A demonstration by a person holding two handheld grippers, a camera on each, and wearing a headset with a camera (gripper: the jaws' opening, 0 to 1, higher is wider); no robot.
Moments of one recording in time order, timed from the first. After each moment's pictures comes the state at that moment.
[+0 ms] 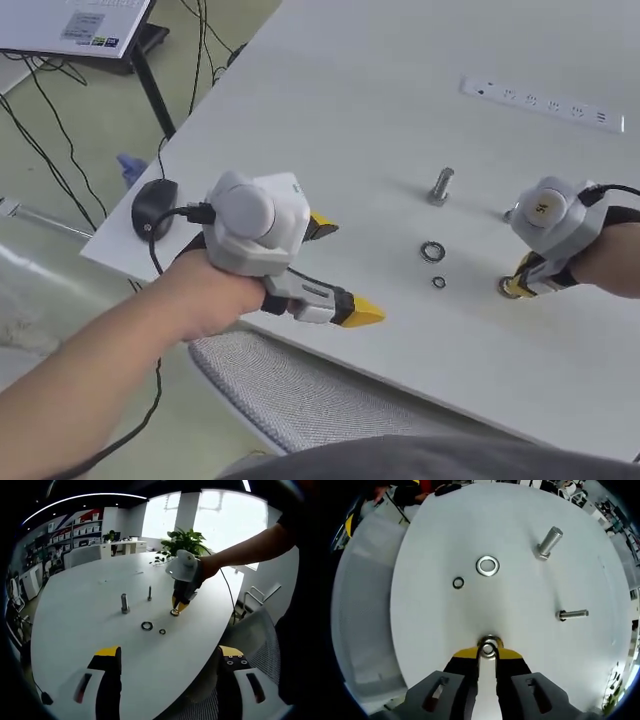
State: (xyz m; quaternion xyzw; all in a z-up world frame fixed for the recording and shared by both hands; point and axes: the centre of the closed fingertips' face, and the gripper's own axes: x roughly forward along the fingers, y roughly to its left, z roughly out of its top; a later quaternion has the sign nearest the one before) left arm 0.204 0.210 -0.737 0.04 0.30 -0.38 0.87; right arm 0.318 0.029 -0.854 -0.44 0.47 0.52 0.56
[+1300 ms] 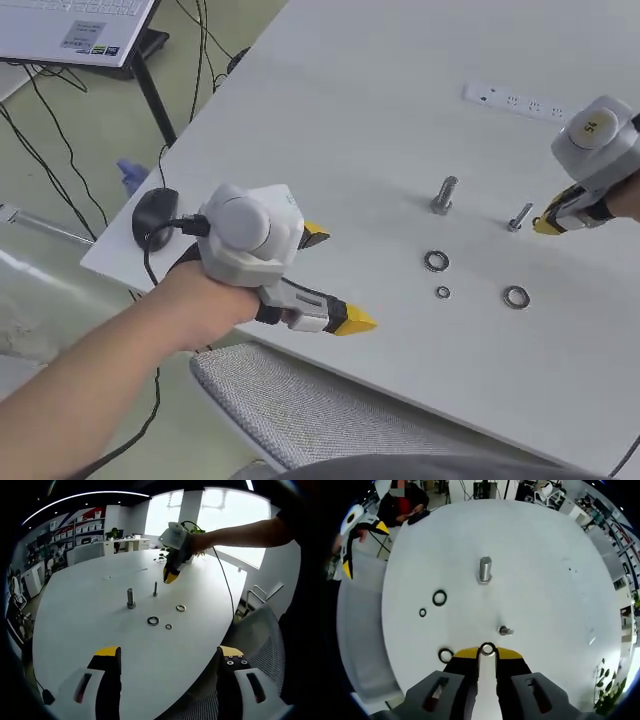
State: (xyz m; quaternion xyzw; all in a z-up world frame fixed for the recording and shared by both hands) left arm 0.211 0.229 -0.751 0.04 0.31 -0.37 0.88; right arm 0.411 0.045 -0.798 -0.41 0.45 0.48 0.63
